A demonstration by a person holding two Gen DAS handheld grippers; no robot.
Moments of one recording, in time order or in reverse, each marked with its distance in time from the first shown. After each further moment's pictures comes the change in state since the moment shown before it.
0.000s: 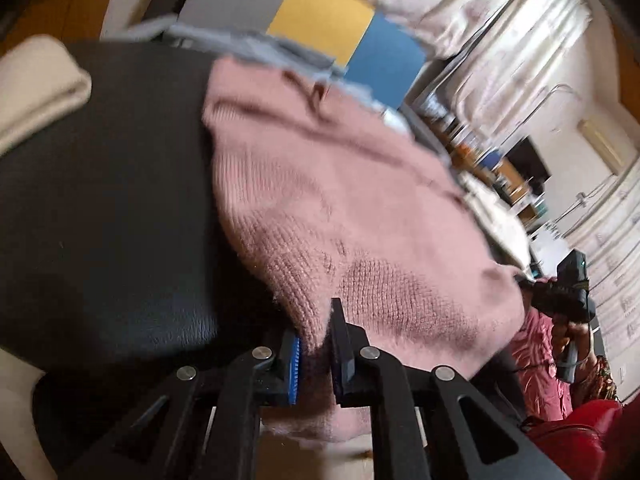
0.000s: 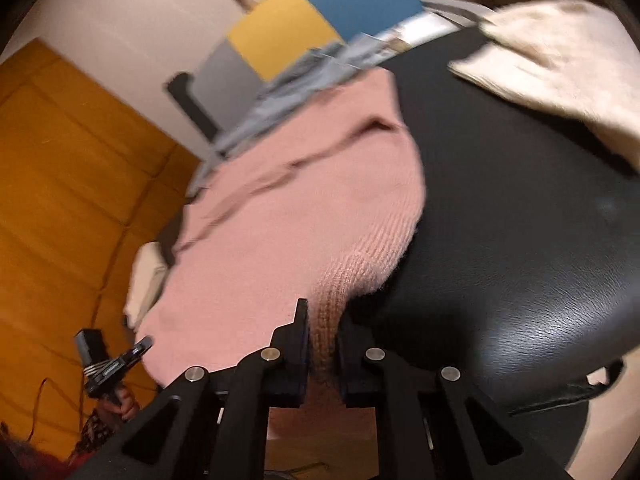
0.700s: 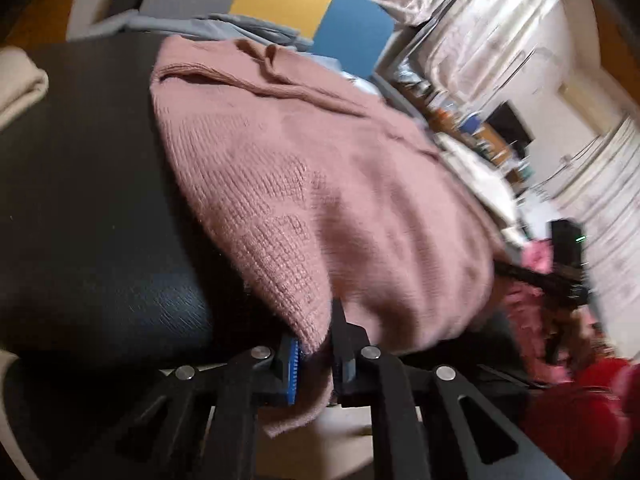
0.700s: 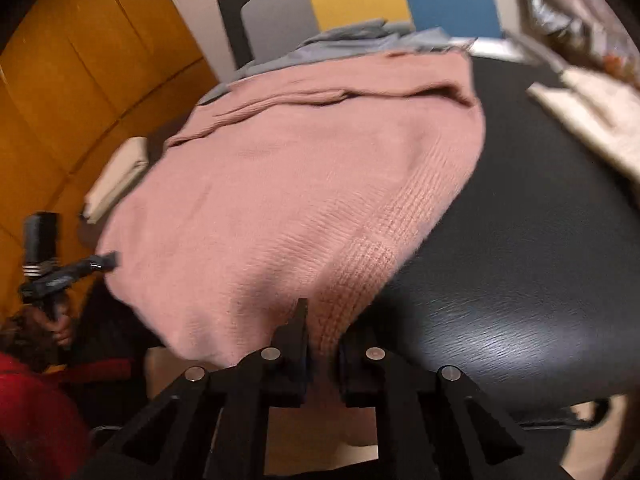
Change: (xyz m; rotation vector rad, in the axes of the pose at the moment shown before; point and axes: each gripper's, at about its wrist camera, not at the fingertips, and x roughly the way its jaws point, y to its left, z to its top) left arm 0.004 -0.033 -0.026 0.102 0.047 -0.076; right arm 0.030 0.044 -0.045 -0.401 0.084 -0.059
